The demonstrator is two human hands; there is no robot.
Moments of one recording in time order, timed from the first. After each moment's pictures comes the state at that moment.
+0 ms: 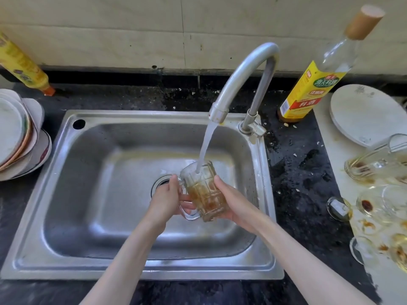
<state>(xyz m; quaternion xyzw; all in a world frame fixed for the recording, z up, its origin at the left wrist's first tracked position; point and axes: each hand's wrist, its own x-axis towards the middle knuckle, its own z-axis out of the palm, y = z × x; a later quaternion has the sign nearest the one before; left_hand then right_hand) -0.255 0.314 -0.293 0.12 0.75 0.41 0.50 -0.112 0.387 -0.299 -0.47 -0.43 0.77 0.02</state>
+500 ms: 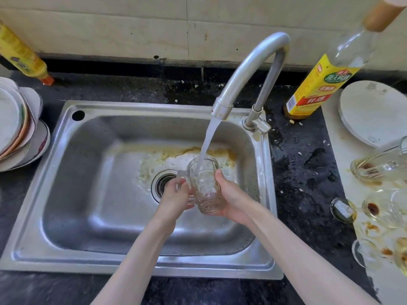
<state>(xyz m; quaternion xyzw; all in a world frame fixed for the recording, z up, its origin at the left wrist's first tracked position) -0.238 0.319 -0.306 0.07 0.75 0.40 0.52 -0.130 0.397 -0.313 -0.54 -0.33 0.78 -0.02</state>
